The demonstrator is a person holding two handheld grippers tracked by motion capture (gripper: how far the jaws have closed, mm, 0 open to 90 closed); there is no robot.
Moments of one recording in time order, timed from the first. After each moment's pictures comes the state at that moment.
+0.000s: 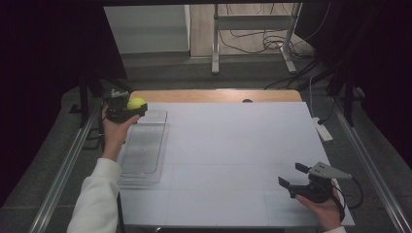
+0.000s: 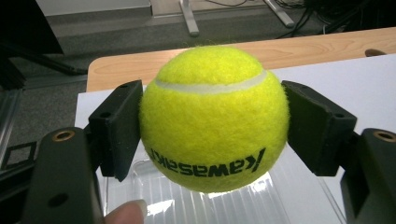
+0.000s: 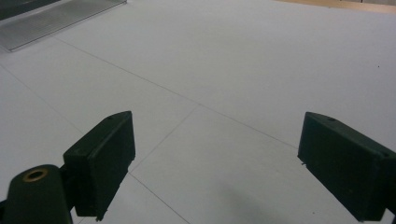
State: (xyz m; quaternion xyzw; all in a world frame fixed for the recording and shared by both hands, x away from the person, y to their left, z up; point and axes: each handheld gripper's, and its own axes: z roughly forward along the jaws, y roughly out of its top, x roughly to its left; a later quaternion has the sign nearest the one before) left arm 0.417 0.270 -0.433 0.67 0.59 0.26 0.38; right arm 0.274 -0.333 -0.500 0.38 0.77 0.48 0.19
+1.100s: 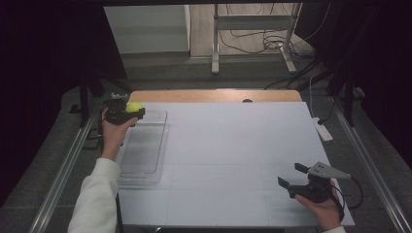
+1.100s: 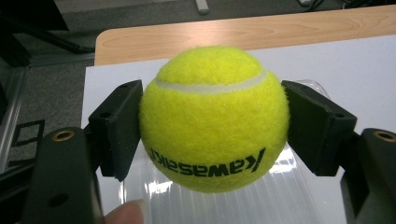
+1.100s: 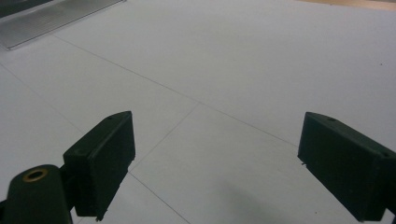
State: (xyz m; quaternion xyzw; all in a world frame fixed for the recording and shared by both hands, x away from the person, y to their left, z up) left arm 0.426 0.280 -0.452 0.68 0.61 0.24 0.34; right arm 0.275 -0.333 -0.501 0.38 0.77 0.47 0.19
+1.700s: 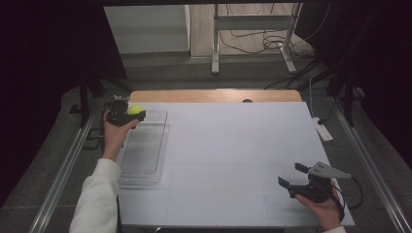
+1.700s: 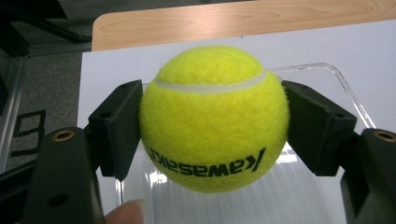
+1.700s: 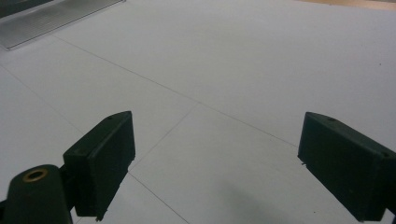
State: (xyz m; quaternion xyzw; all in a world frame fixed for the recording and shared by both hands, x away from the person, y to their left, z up) left arm 0.429 0.280 -0.462 0.68 0.61 0.23 0.32; right arm 0.275 -0.333 -0.501 0.38 0.77 0.47 0.19
